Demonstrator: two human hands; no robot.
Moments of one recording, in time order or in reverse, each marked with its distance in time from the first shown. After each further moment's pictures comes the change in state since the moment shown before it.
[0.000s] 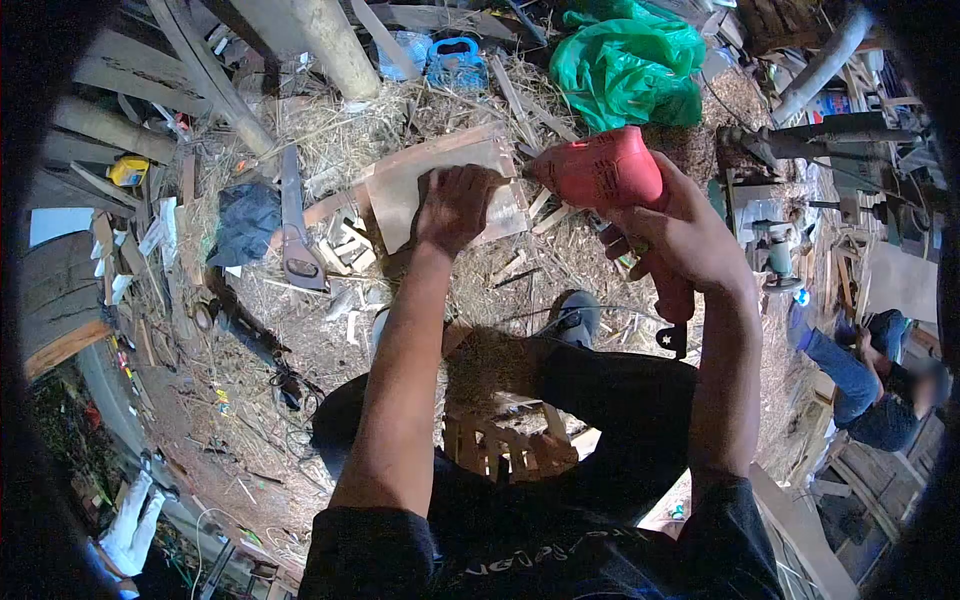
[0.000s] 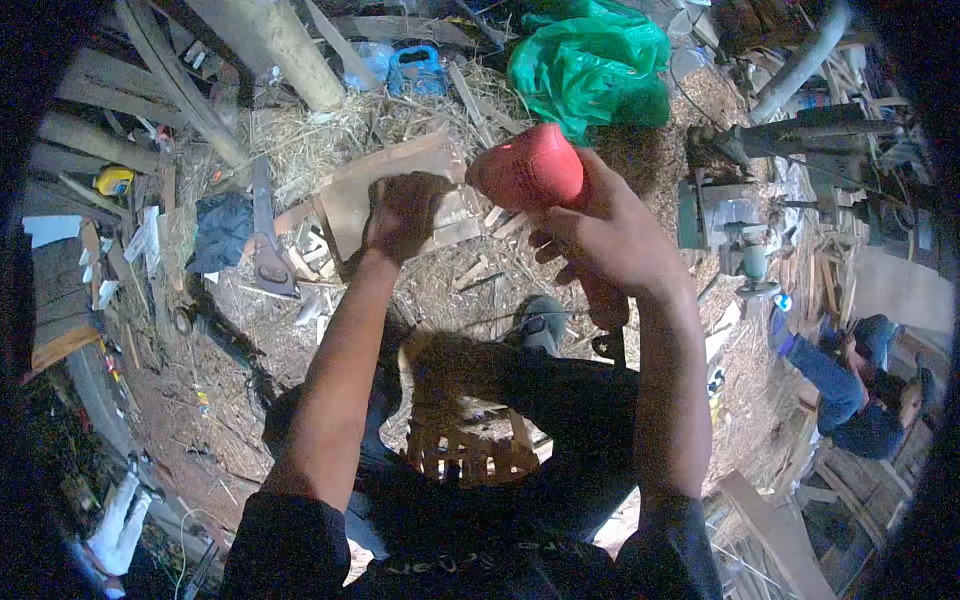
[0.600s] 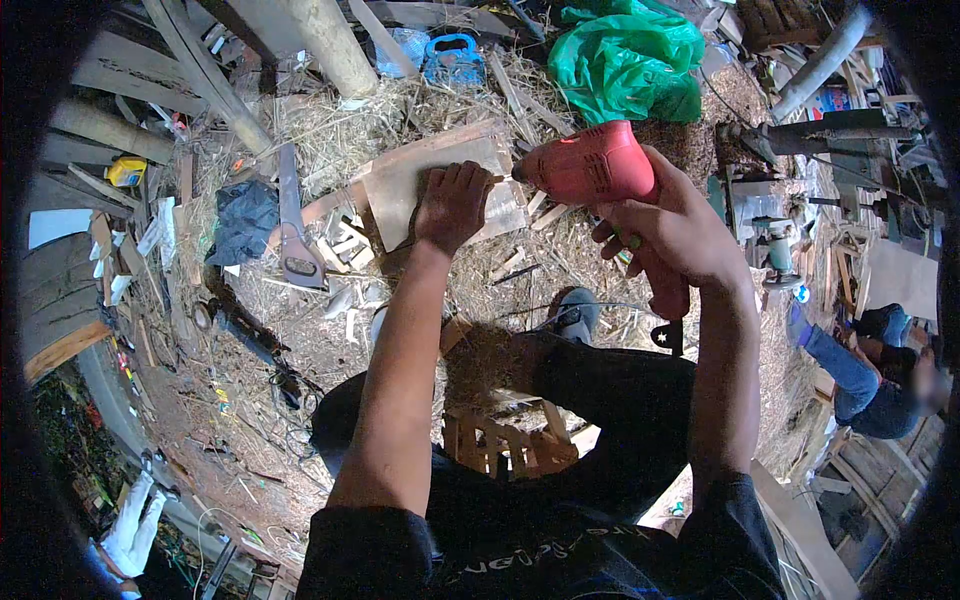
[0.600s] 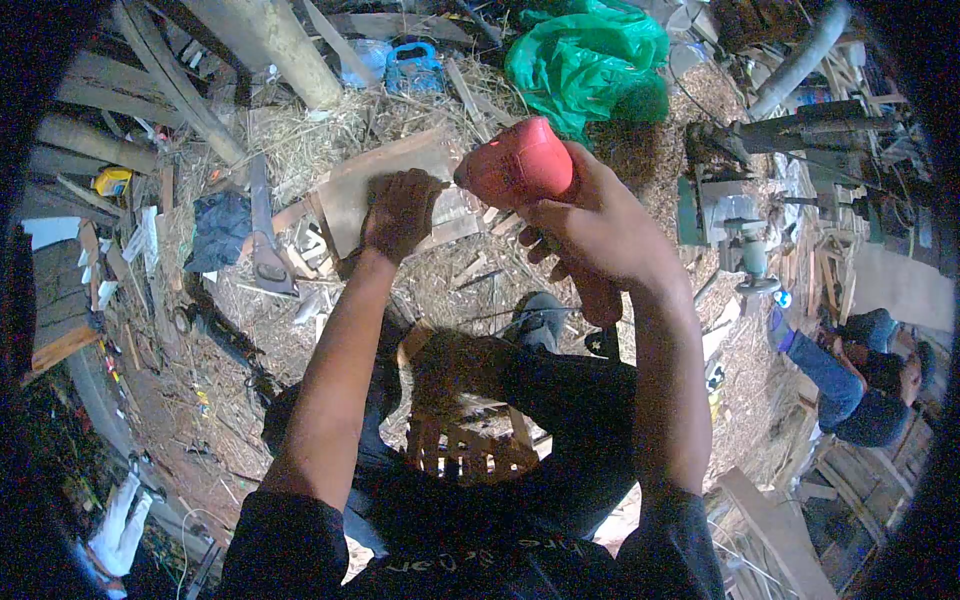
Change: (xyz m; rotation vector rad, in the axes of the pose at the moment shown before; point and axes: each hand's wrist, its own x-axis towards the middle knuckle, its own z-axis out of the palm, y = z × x) left_hand -0.002 -0.004 0.010 0.049 -0.027 0.013; right_hand 0.004 0.000 0.005 0.016 -0.029 -0.015
